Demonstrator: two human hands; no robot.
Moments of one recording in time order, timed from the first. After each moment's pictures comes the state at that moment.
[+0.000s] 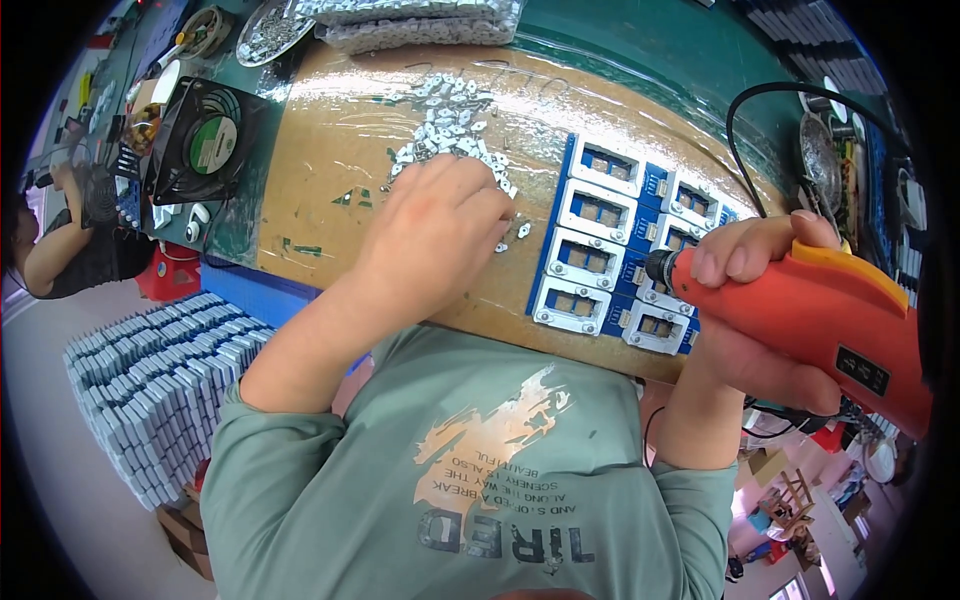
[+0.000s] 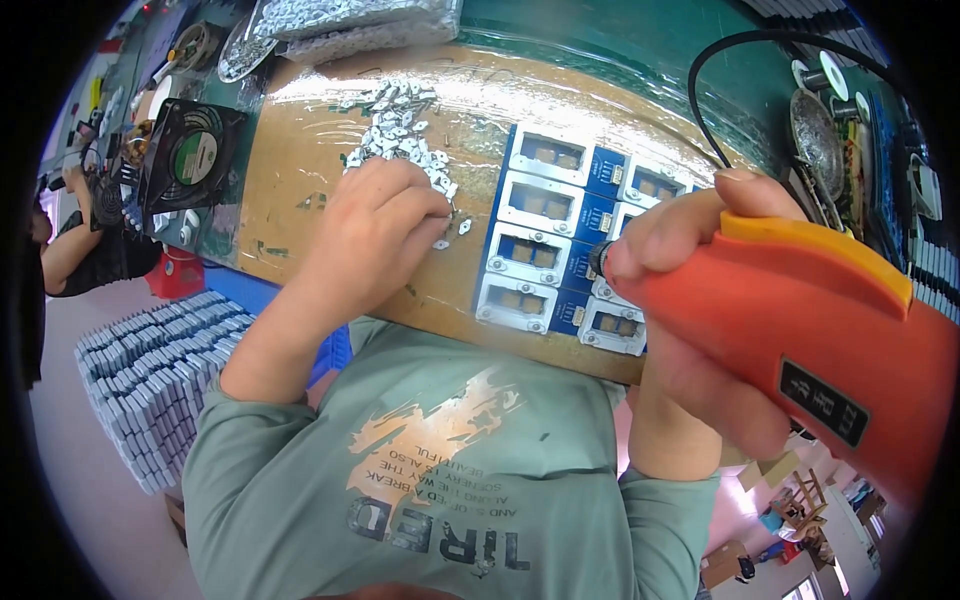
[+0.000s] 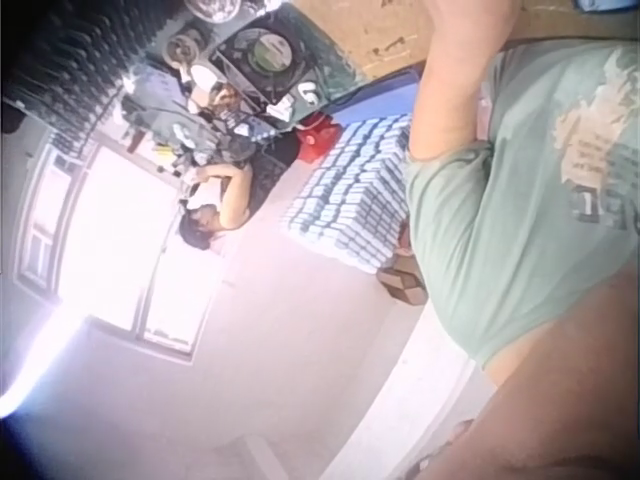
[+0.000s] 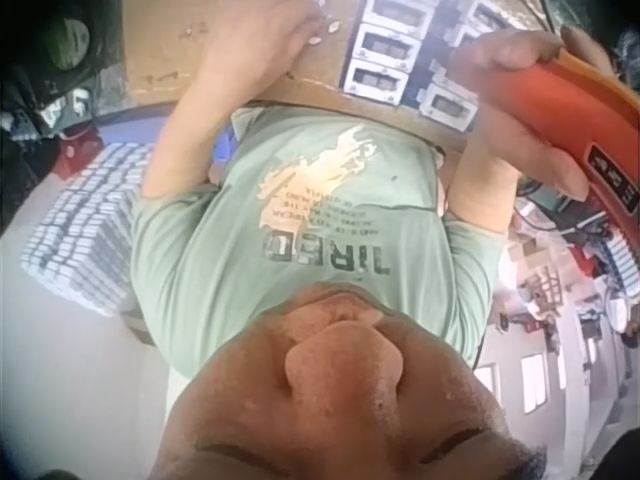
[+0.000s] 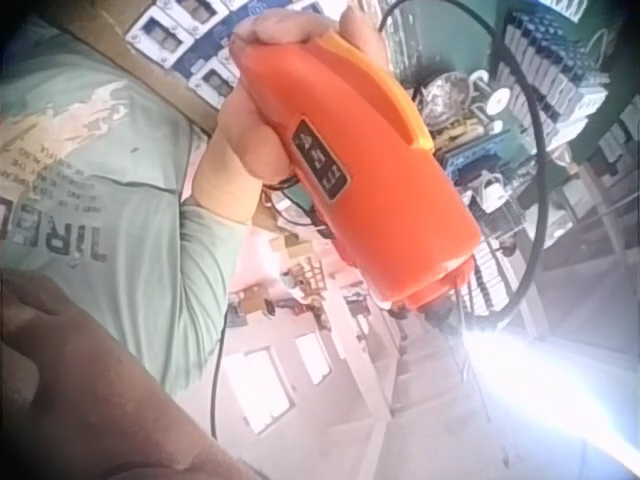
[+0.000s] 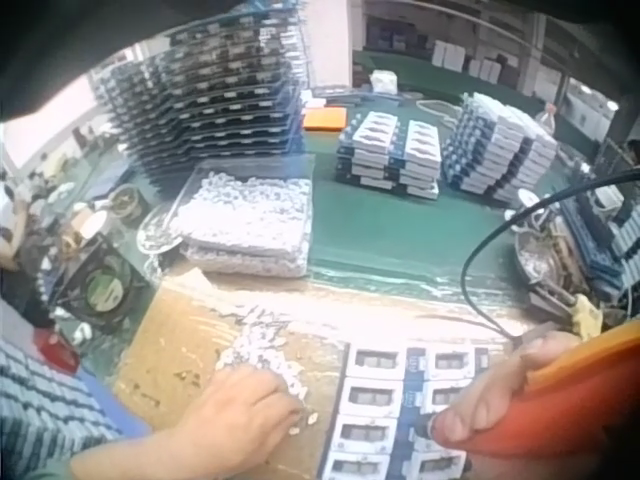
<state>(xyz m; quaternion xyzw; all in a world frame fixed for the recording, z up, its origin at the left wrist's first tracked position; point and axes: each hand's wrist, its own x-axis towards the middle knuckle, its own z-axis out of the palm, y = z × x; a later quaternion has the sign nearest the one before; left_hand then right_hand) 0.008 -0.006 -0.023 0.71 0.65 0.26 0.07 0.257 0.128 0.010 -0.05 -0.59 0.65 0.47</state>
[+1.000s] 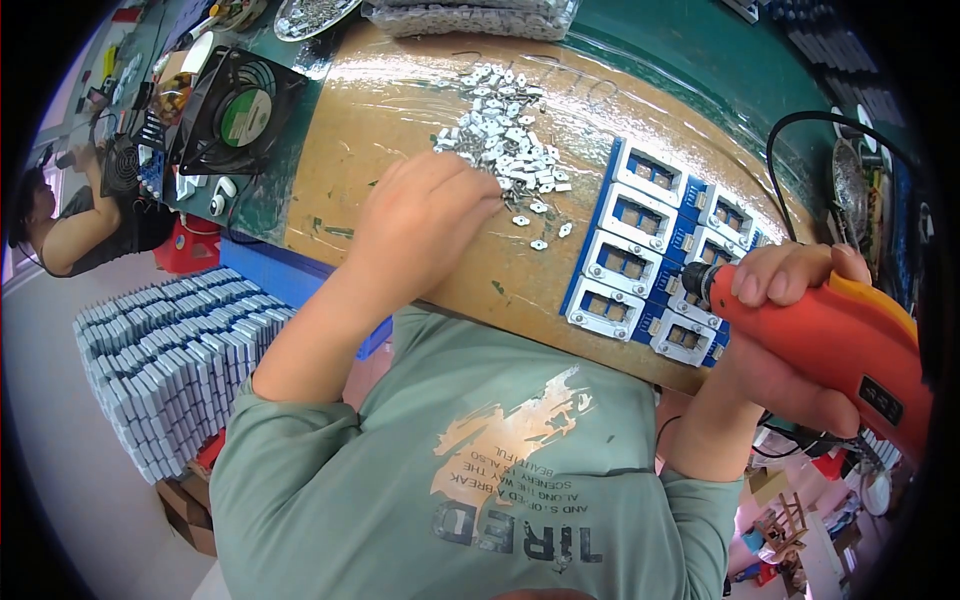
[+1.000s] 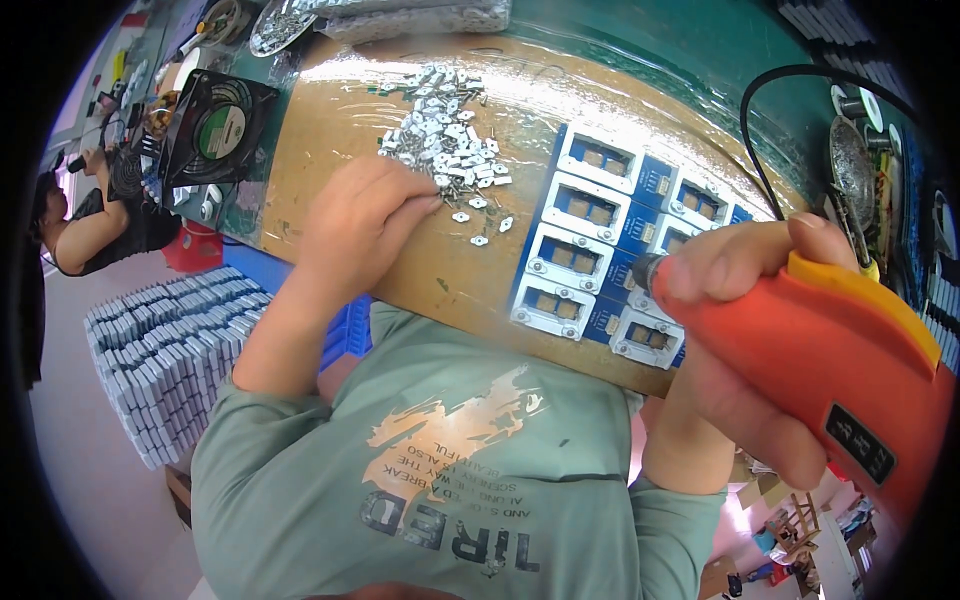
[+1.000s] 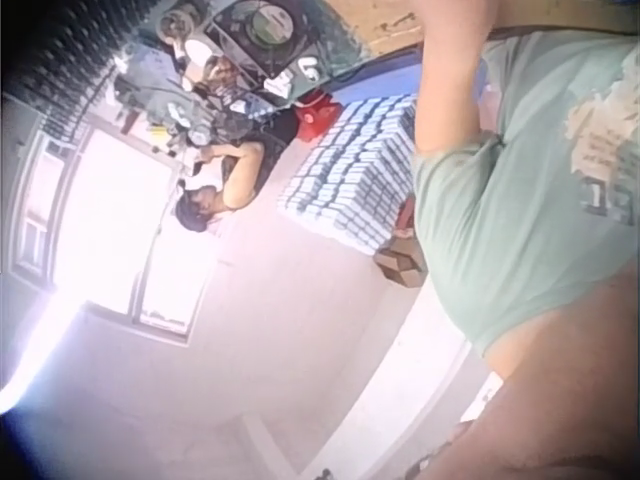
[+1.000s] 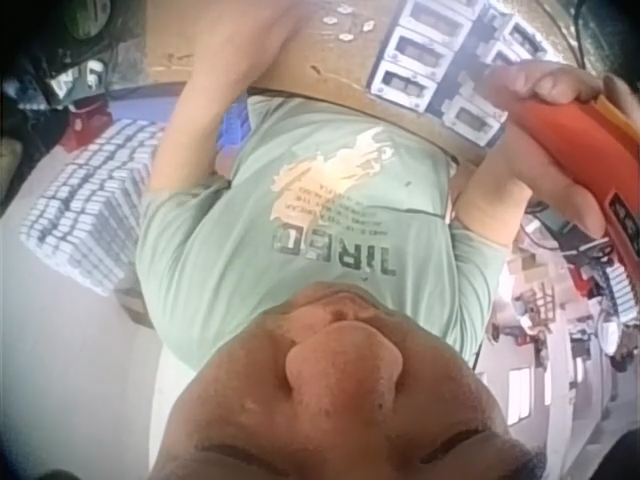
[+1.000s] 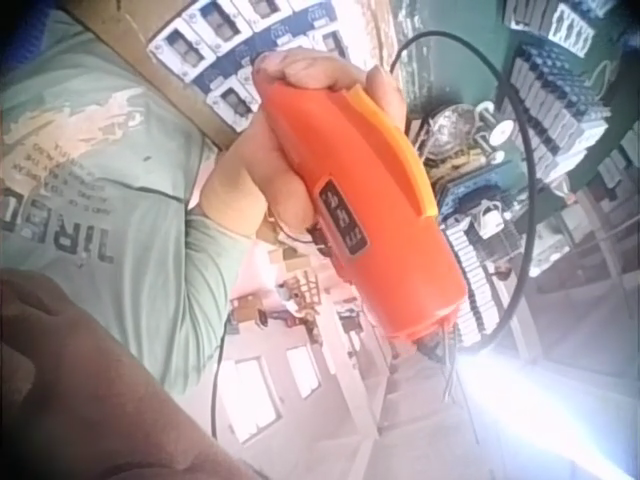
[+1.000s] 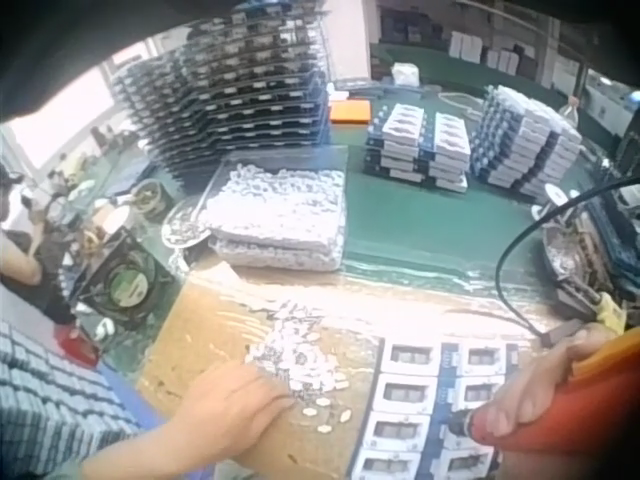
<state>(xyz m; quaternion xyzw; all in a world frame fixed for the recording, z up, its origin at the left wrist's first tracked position) -0.022 -0.030 -0.033 0.68 0.68 0.28 0.03 0.264 0.129 0.008 -0.09 -0.60 0.64 0.48</state>
